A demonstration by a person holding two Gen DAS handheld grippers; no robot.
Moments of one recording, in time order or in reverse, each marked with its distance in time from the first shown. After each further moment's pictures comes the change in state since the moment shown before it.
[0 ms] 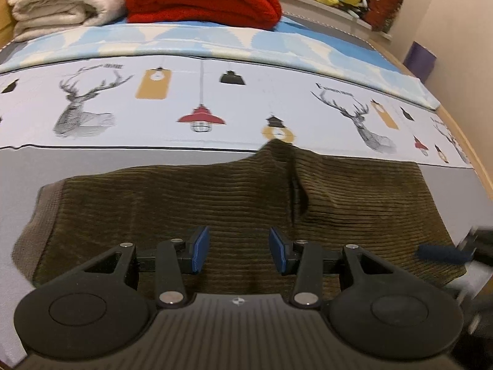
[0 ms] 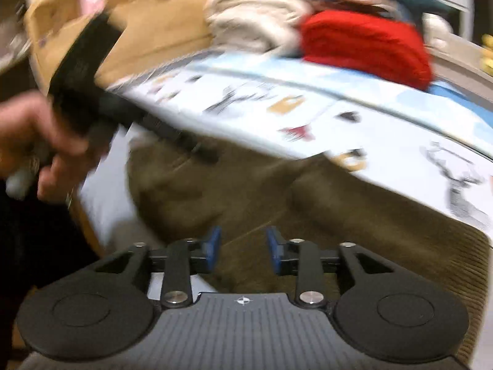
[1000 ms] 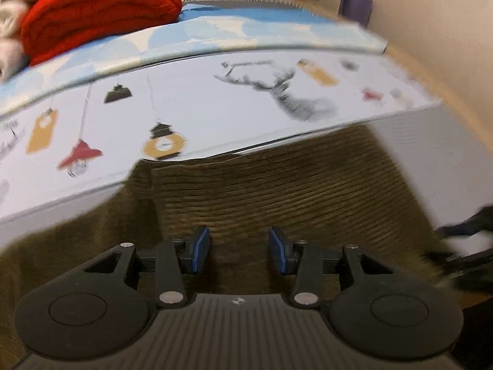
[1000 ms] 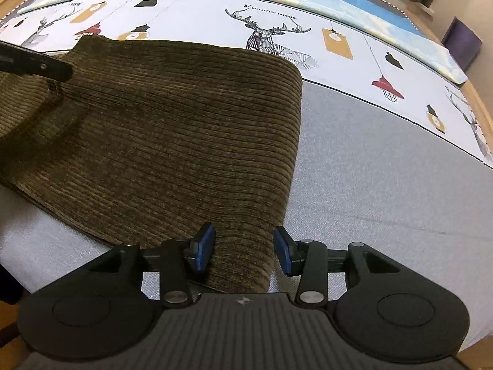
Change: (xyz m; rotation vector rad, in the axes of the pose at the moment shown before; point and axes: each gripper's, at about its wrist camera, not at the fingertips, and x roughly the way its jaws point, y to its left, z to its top) left arm 0.088 -0.125 0.013 0.331 0.027 -0.040; right arm -0.011 -0.119 -0.081 0.203 0.378 -0.487
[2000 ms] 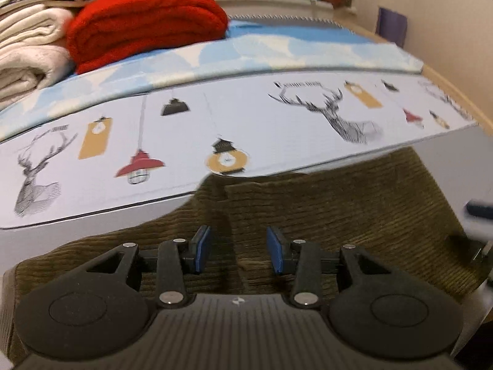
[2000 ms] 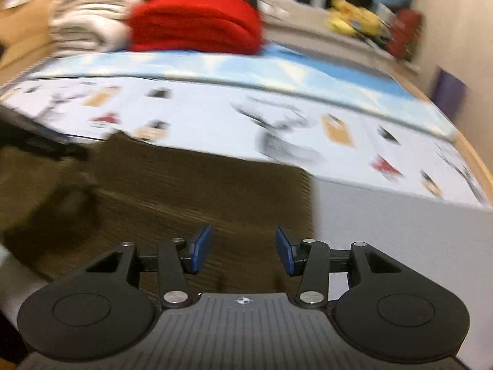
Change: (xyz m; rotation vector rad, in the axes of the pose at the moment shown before) left arm -0.036 0.040 -0.004 -0.102 -0.086 0.104; right arm -0.037 0.055 0.030 -0.037 -0.355 0.066
